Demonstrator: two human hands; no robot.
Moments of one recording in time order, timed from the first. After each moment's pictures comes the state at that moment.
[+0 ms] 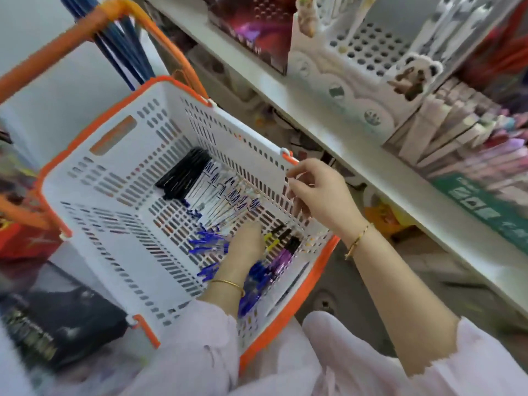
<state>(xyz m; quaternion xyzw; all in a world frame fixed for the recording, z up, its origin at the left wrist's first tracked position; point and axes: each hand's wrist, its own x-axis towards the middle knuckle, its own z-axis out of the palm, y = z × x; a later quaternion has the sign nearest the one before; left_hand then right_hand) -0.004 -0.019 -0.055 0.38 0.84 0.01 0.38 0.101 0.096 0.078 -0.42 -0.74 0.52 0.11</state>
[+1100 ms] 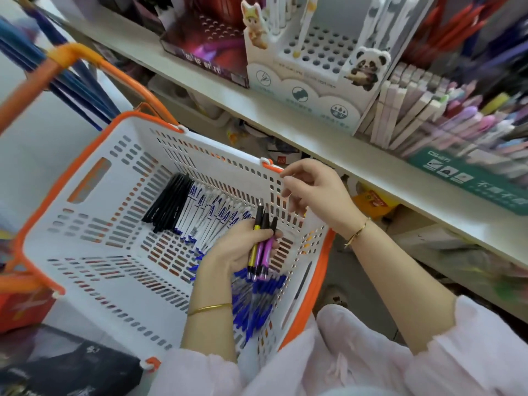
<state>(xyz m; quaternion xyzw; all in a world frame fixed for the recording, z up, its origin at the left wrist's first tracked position) -0.029 -0.006 0.019 0.10 0.58 0.37 0.72 0.112 0.092 0.081 -0.43 -0.66 0.58 0.21</state>
